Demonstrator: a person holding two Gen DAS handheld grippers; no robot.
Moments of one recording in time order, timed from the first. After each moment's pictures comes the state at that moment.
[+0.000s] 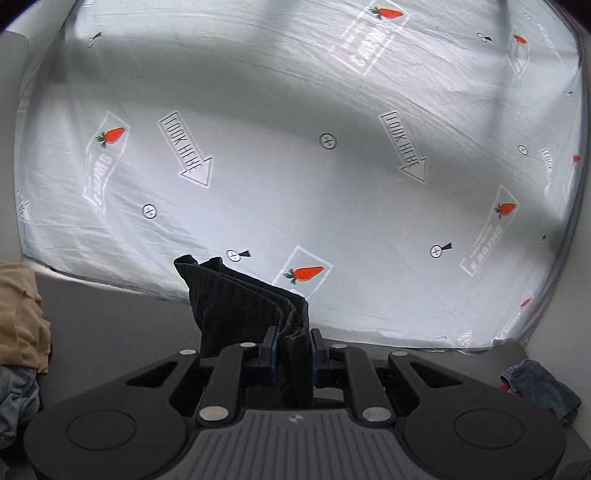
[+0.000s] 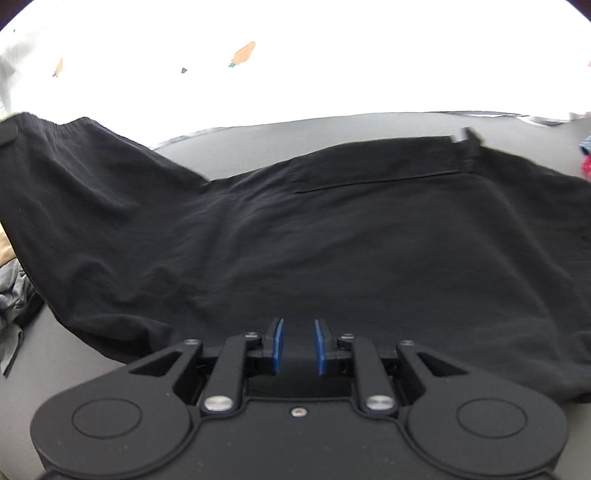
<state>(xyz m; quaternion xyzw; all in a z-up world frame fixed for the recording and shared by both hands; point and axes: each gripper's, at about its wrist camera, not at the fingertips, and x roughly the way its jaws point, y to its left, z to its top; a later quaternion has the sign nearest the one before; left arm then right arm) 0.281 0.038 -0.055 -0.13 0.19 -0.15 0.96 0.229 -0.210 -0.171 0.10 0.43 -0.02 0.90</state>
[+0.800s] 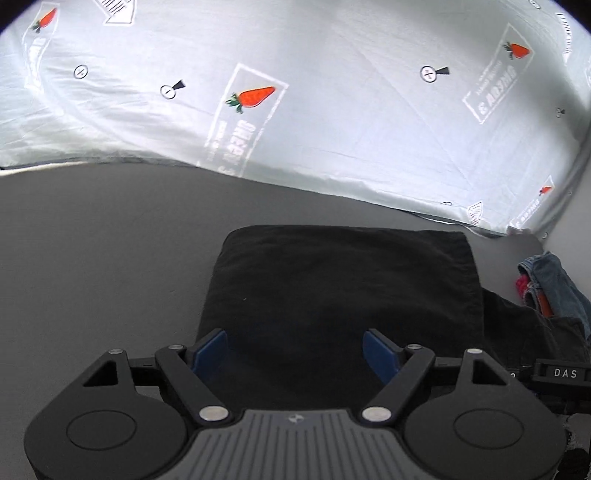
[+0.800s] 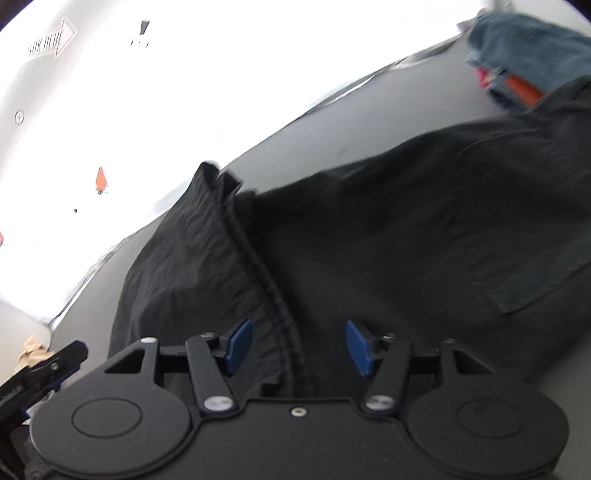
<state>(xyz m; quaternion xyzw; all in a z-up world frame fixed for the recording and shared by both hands) 0.305 -0.066 -0.189 -0.09 0.39 -0.11 0.91 0.272 -0.404 -0.214 0.30 0.44 -0.01 0.85</state>
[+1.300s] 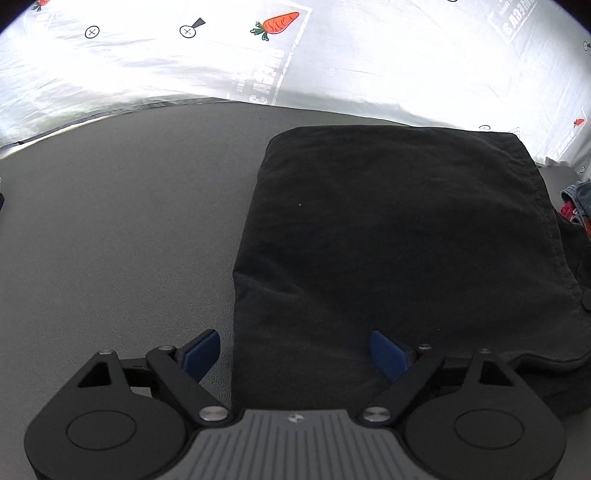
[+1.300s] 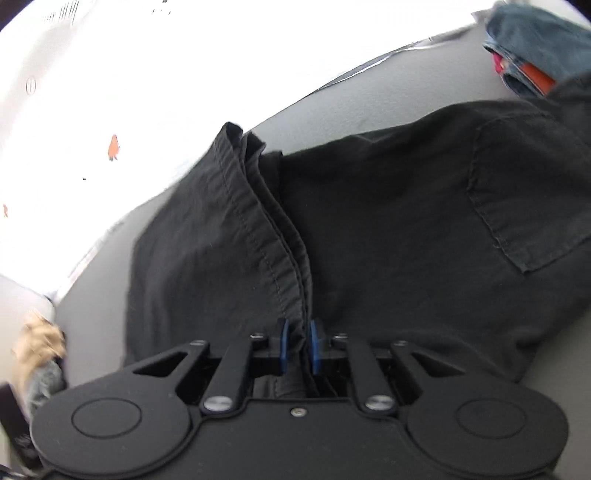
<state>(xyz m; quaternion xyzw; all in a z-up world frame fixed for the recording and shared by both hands) 0.305 -0.069 -0.234 -0.02 0.46 -0.08 0.89 0.235 -0.404 -0.190 0.32 0.43 -0.02 0.85</state>
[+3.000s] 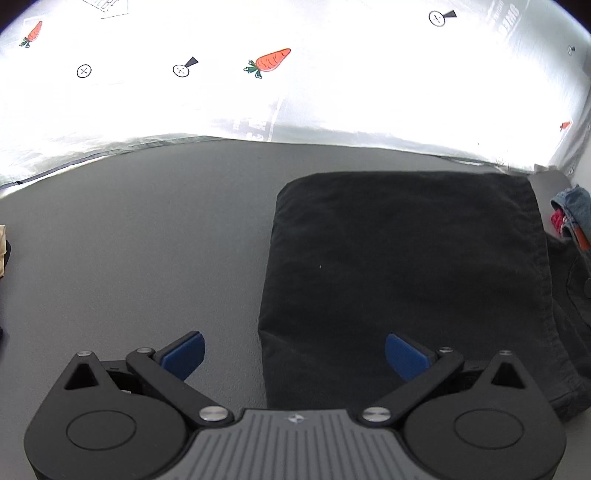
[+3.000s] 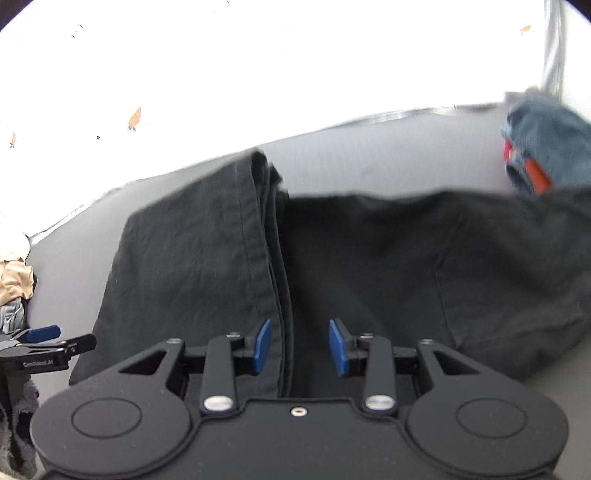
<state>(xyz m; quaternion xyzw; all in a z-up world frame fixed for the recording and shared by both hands) 0.332 -0.052 -0.199 -0.01 0.42 -0.11 0.90 0.252 -0.368 -0.165 0.13 0.40 -0.01 0.91</state>
